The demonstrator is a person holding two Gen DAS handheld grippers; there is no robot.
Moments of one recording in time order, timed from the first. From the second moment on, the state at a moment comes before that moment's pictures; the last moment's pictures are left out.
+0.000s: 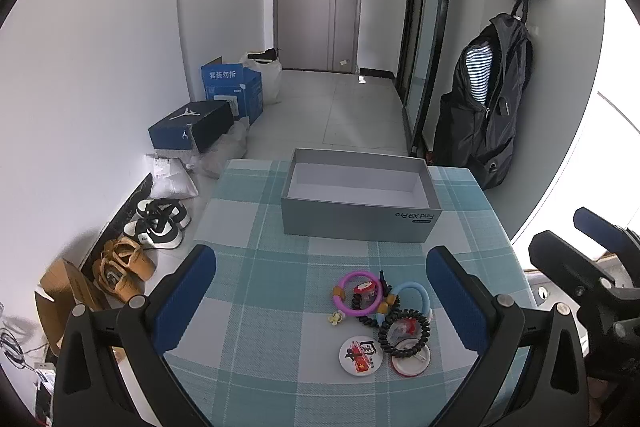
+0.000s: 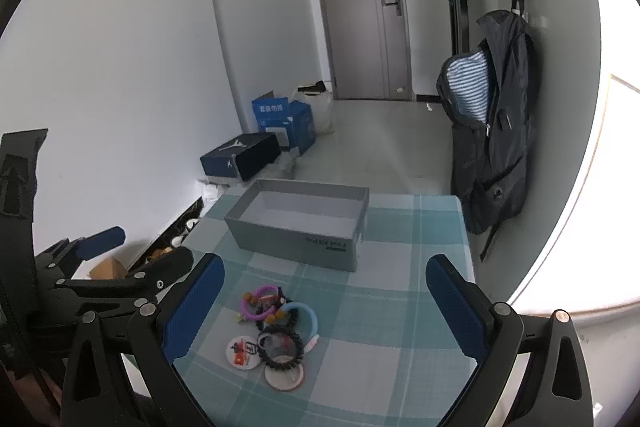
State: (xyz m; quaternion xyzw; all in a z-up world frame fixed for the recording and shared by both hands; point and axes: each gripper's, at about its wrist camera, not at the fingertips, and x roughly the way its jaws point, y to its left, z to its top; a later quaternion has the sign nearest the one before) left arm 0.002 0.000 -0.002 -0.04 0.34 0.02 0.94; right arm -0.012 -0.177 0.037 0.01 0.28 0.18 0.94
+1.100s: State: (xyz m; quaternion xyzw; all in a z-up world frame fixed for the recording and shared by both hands) left arm 0.003 -0.001 -0.004 -0.05 0.35 0.01 0.94; right arm -0.011 -0.175 0.032 0.03 0.30 0.22 0.93
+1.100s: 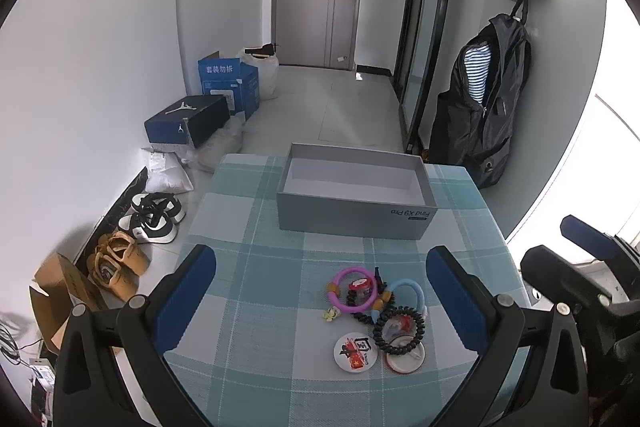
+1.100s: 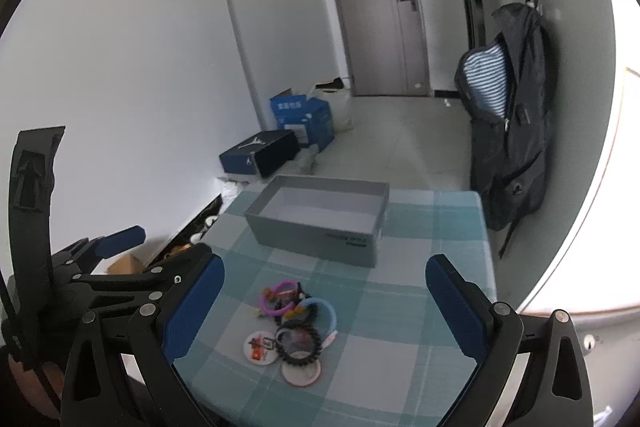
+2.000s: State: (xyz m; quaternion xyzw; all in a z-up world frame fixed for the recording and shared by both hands) left arm 0.020 0.055 -0.063 -0.07 0.49 0.02 0.87; right arm 0.047 -0.128 -0.065 0.03 0.51 0.23 0.83
